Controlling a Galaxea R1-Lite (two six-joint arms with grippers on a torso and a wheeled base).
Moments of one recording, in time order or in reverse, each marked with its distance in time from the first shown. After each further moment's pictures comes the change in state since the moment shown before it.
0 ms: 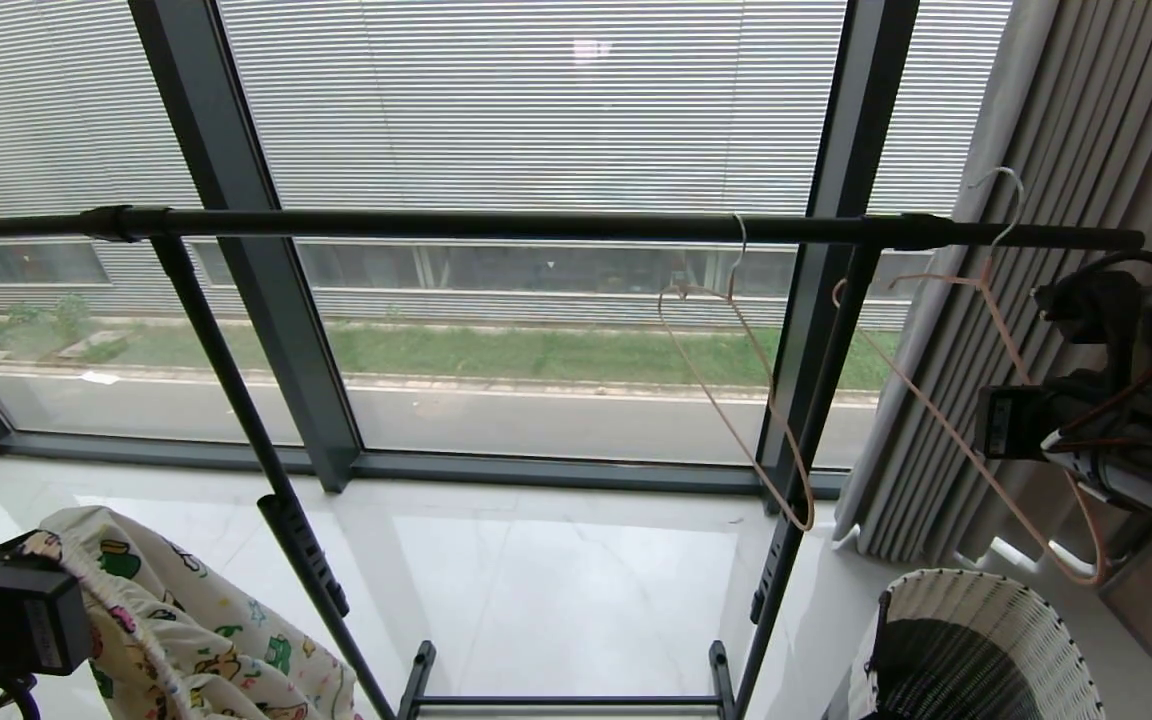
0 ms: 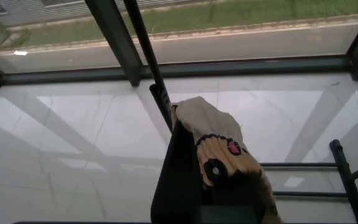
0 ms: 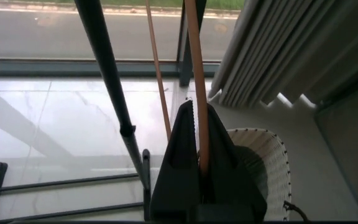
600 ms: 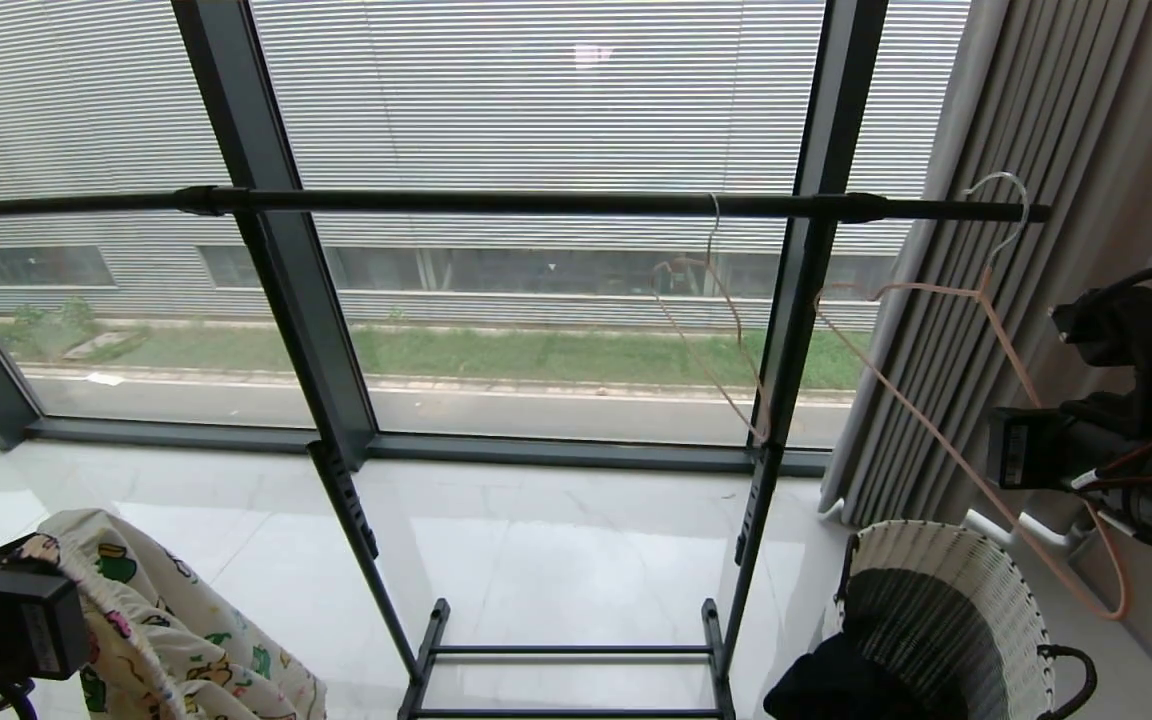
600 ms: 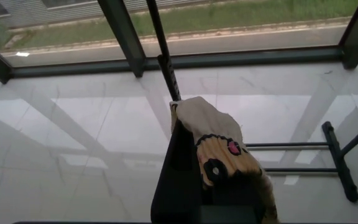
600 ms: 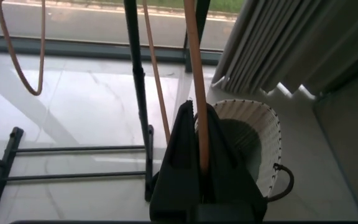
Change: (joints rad) left arm 0.000 -0.001 0.004 0.000 0.000 0.000; right arm 0.061 -0.074 0.070 0.001 -0.007 -0.006
